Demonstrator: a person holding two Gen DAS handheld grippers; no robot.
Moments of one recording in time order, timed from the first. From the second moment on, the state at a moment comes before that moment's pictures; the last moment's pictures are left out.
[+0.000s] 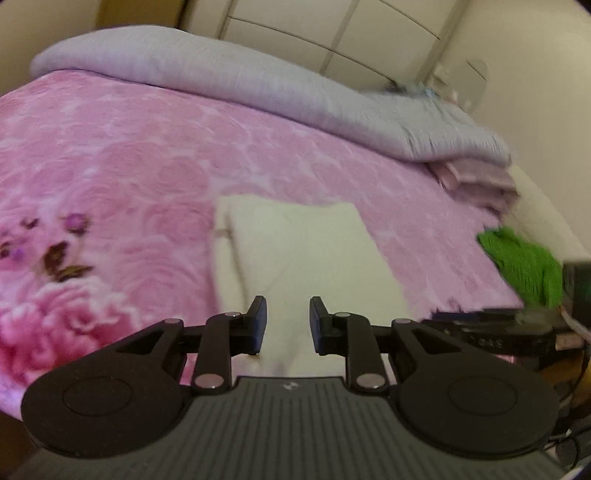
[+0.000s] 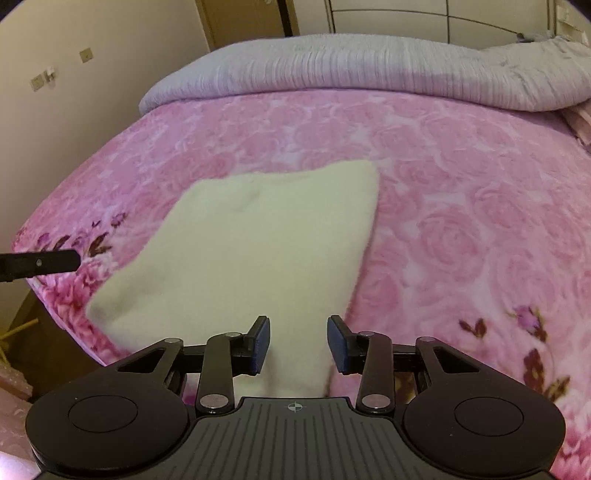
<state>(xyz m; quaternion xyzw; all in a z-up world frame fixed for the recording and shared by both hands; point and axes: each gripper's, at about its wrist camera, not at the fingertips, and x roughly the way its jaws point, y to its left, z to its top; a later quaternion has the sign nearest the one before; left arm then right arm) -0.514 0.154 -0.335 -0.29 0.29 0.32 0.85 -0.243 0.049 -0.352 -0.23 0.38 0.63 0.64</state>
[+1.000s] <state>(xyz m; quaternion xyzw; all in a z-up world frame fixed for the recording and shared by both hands) -0.436 0.348 -0.405 -0.41 0.32 0.32 0.79 -0.115 0.226 -0.383 -0.19 0.43 0.64 0.61</state>
